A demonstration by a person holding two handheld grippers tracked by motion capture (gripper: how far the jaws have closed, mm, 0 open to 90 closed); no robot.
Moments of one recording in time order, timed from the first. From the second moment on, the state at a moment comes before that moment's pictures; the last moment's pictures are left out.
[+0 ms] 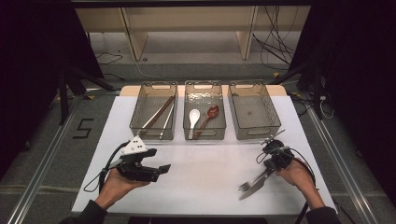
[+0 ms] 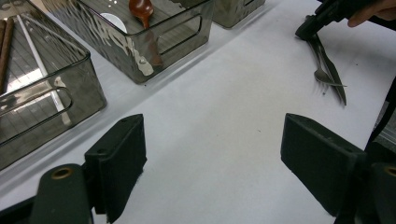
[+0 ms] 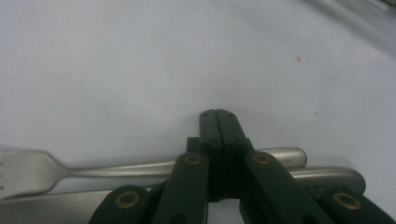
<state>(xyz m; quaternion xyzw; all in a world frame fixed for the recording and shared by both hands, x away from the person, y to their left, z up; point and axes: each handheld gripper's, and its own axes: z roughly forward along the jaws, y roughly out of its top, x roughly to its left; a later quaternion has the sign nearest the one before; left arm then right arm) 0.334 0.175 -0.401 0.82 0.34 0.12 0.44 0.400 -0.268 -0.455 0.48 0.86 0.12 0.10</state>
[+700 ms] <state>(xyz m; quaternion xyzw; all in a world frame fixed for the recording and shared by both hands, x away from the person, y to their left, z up) 0.335 0.181 -0.400 0.81 0.34 0.12 0.45 0.361 -0.289 -0.453 0.49 0.86 0.11 0.09</state>
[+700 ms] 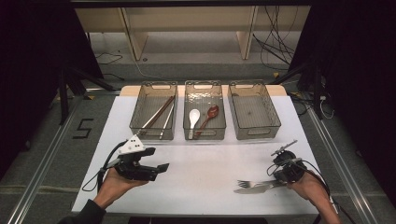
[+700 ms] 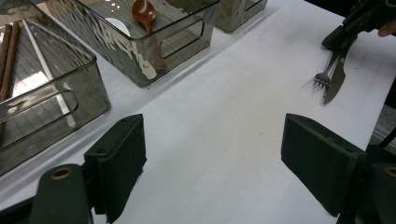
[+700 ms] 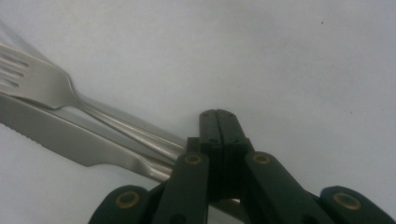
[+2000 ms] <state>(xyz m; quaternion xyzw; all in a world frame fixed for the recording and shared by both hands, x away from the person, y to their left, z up) 0.336 0.189 -0.400 0.81 0.35 0.12 0.45 0.331 -0.294 -0.430 0.44 0.88 0.16 0.10</state>
